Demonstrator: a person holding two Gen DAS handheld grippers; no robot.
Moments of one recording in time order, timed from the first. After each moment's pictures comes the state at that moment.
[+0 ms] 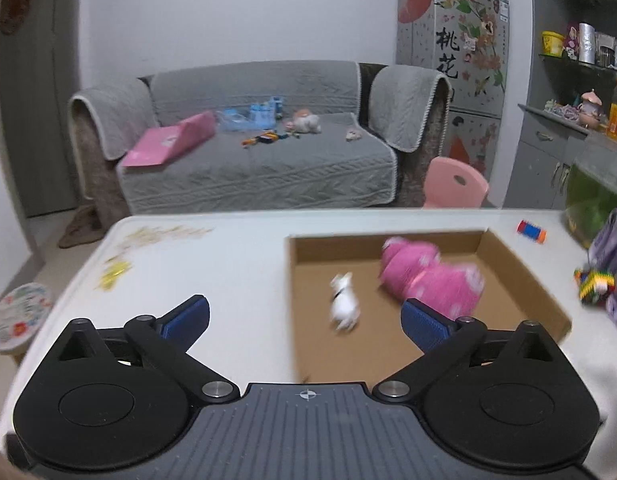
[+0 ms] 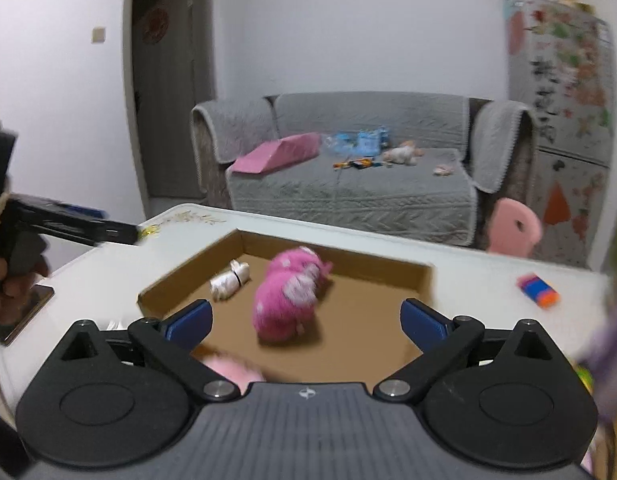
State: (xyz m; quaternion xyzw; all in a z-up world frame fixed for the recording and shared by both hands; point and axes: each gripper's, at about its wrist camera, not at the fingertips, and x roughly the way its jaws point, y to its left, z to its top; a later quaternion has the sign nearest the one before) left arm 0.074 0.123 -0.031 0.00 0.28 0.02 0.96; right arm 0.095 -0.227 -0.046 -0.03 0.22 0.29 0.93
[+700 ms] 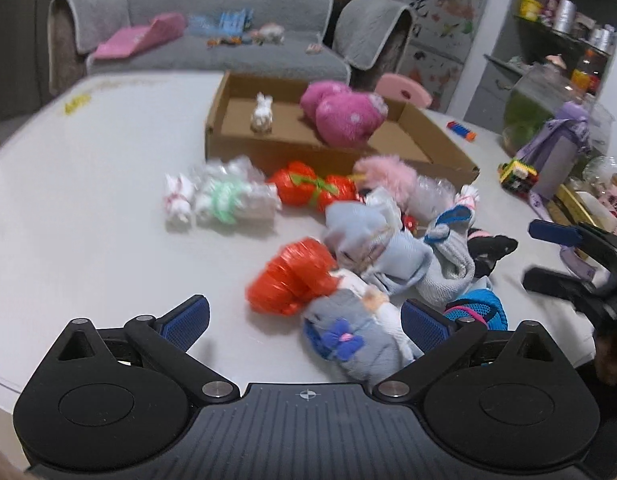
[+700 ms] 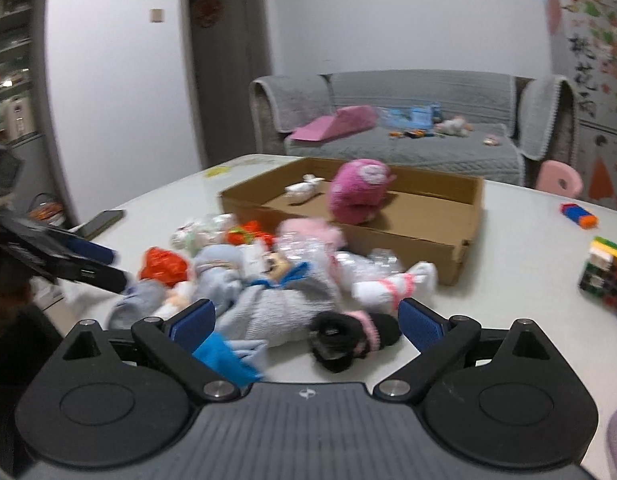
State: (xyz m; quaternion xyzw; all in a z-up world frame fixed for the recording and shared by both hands) left arm -0.034 0.061 -0.115 -0.09 0.39 -0.05 0.92; right arm 0.025 -0.239 -0.115 -0.05 0.23 0.38 0.89
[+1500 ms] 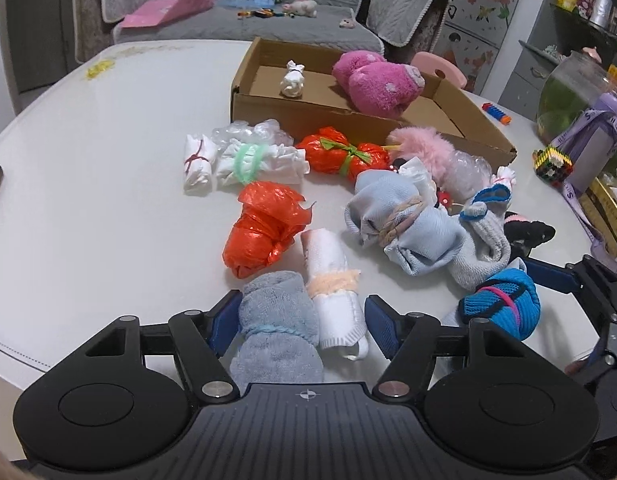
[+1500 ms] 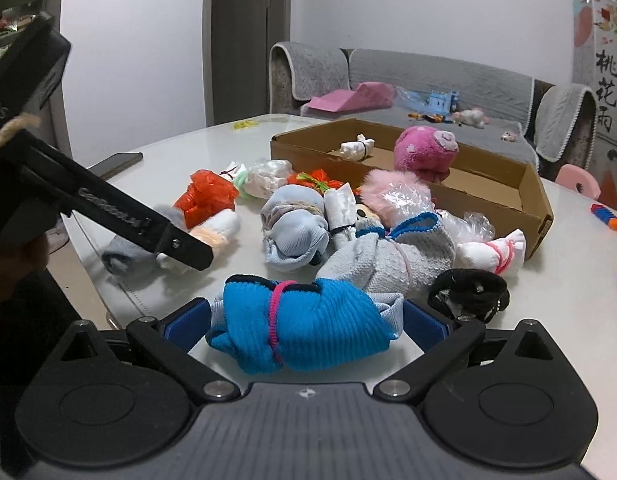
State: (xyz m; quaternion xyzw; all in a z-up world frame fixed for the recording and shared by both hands) left arm -0.032 0.064 -0.126 -0.08 0.42 0.00 0.90; right arm -0.017 -0.163 -0.148 -0.11 0.25 0.36 0.89
